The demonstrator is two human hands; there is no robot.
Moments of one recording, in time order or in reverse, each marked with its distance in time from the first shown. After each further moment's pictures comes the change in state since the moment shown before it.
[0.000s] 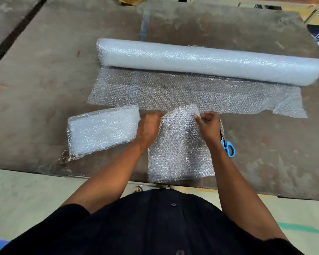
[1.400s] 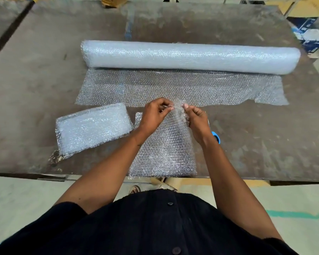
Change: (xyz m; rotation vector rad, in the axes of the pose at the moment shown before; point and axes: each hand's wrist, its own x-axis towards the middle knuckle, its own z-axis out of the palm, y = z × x) left_hand 0.000 0.081 -0.012 -0.644 0.039 0.160; right_hand -0.033 -0.031 -0.031 0.544 -0.307 0.090
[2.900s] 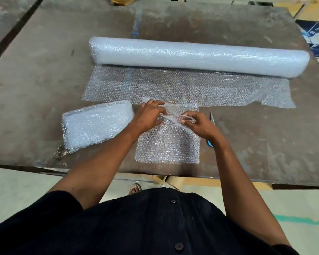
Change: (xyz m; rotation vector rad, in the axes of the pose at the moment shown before) left_hand 0.000 -0.030 -0.041 0.824 -0.383 0.063; right_hand -0.007 -0.020 -0.010 -0.861 -0.391 -0.215
